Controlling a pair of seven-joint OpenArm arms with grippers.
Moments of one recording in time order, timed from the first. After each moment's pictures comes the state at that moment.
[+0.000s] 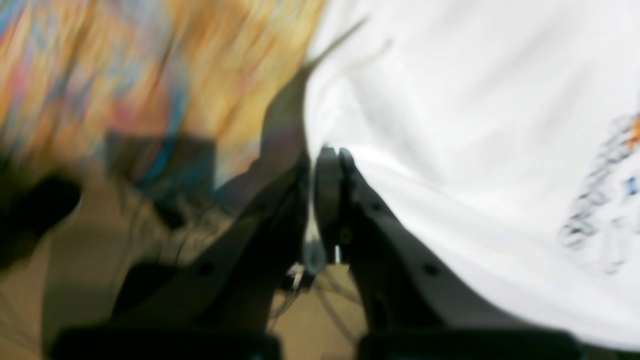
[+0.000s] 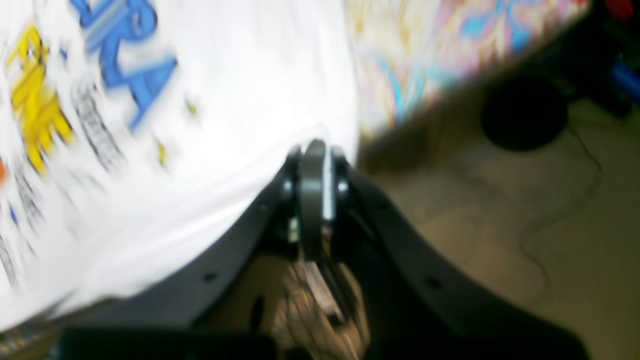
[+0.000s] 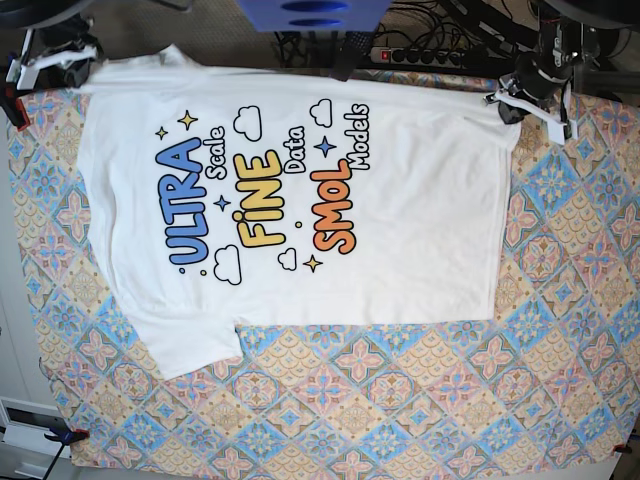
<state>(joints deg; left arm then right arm) 39.4 -21.1 -15.7 97.5 -46.1 0.4 33.2 -45.9 2.7 45.8 106.2 42.6 18.9 -37.8</state>
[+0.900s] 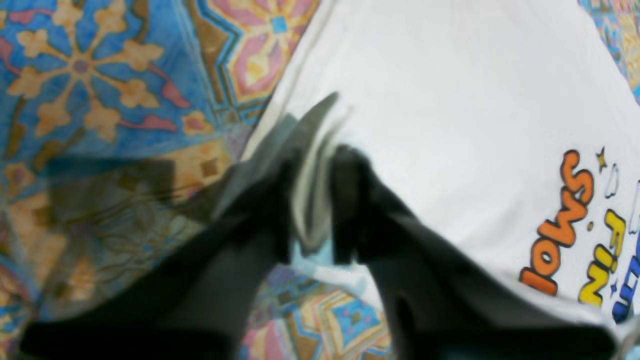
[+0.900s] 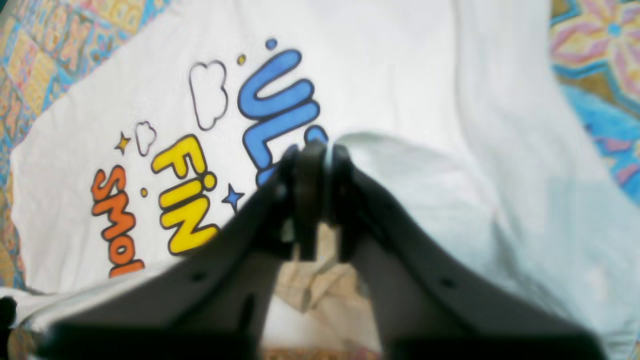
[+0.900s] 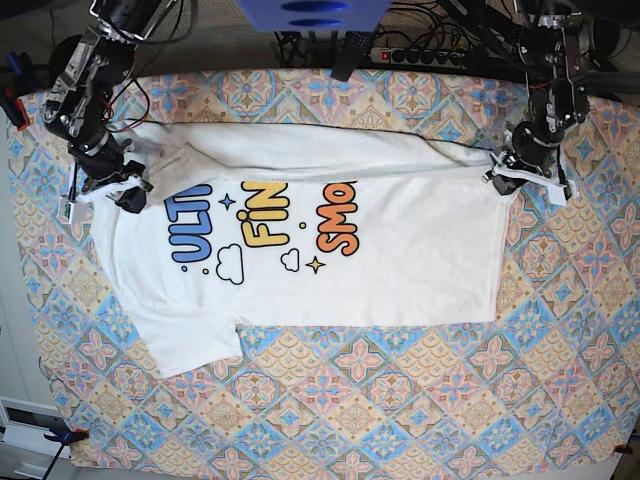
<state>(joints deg) 20.5 -16.8 -15.9 89.0 -45.4 1.3 34.2 -12.0 2.8 35.6 93.8 33.5 19.1 -50.7</state>
